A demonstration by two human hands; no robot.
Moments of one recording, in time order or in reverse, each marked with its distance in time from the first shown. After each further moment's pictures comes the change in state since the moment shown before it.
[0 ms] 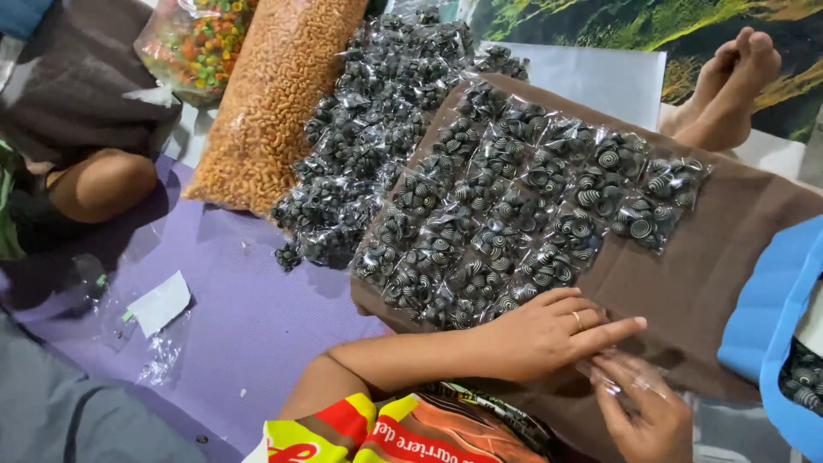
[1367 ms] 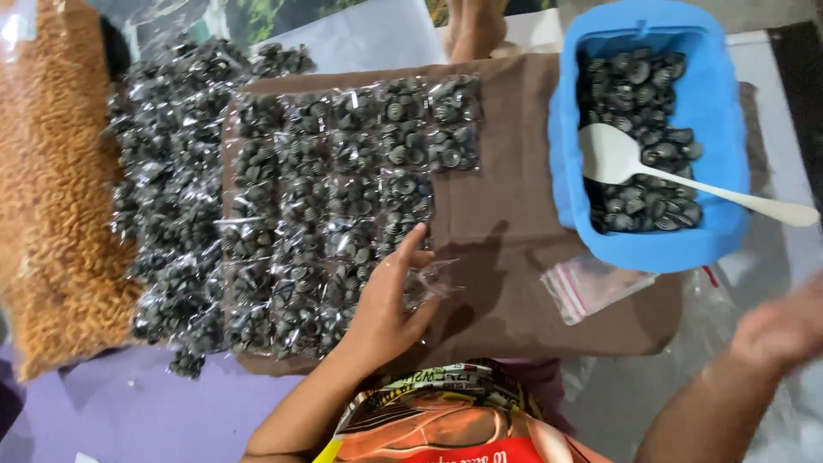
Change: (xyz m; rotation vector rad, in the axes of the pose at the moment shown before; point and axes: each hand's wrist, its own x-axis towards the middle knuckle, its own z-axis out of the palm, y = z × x) left_hand -0.001 -0.005 -0.038 -0.415 0.040 -0.251; right_hand -0.276 0.312 -0.170 -0.009 1.077 0.001
